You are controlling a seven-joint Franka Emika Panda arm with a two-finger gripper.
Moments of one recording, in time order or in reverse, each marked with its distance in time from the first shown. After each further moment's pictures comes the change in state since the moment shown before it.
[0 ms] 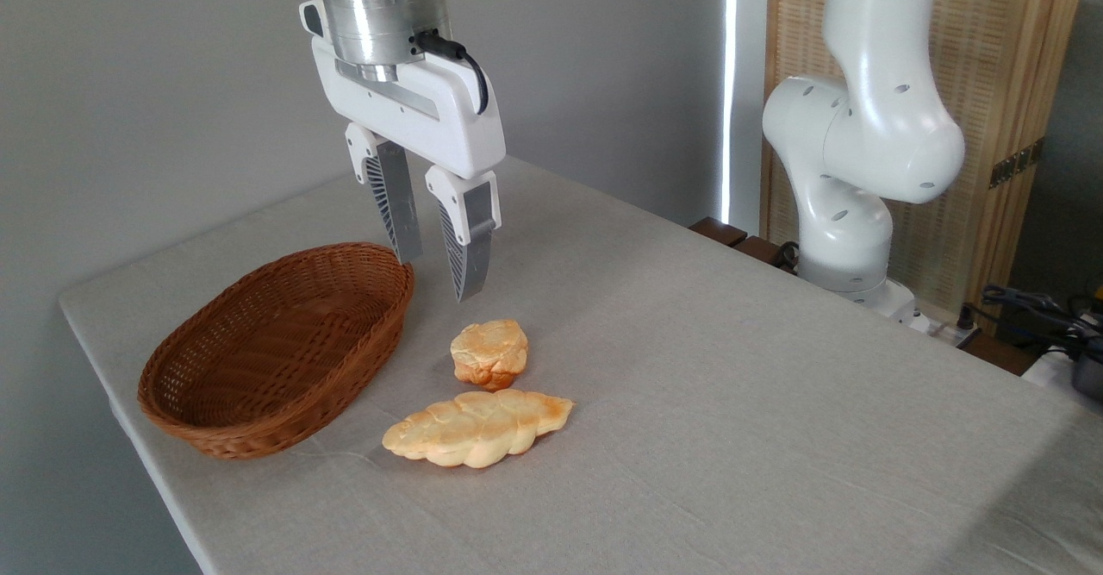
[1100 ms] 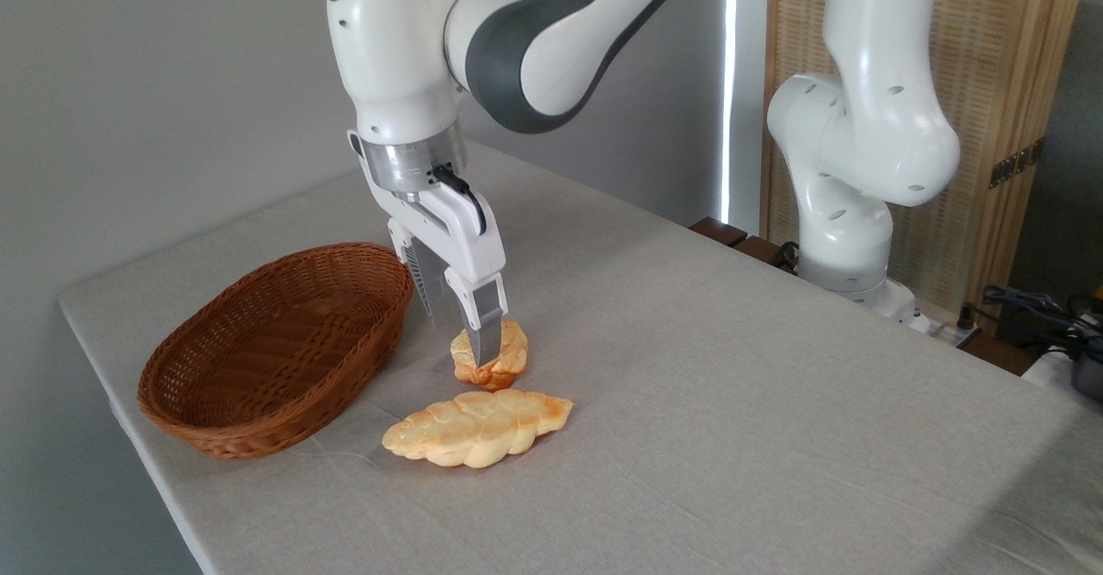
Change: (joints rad) arm -0.111 -0.001 -0.014 -0.332 0.000 0.277 0.001
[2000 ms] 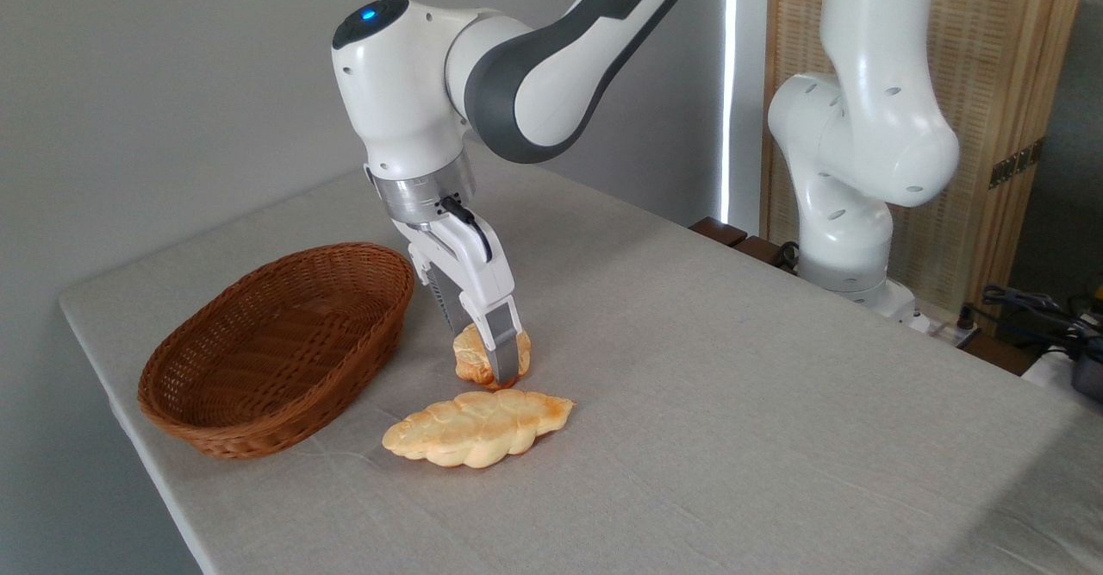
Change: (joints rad) arm -0.017 0.030 0.000 -0.040 0.029 0.002 0.015
